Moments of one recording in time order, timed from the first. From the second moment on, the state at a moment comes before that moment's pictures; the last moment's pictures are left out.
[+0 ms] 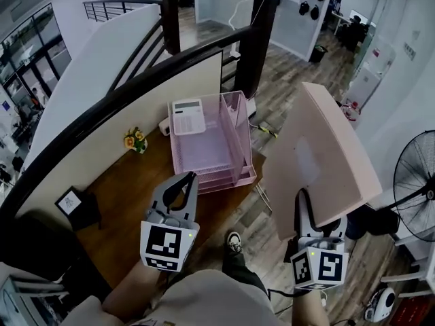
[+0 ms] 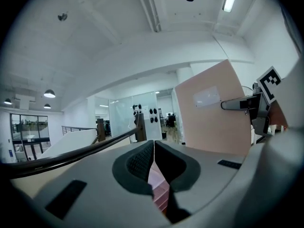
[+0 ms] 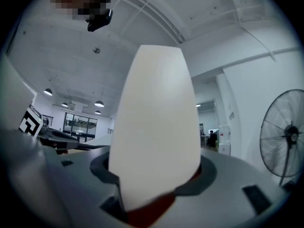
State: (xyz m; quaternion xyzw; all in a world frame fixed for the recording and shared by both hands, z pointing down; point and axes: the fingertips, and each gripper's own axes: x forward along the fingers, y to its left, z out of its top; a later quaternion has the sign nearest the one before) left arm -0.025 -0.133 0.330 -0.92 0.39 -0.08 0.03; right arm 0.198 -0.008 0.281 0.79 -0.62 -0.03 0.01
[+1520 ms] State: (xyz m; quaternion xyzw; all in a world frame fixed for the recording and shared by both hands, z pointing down) left arm 0.012 -0.280 0.356 -0.84 0.53 -0.11 -0.01; right arm 0.239 -0.278 0.379 0.70 -0.71 0.02 0.03
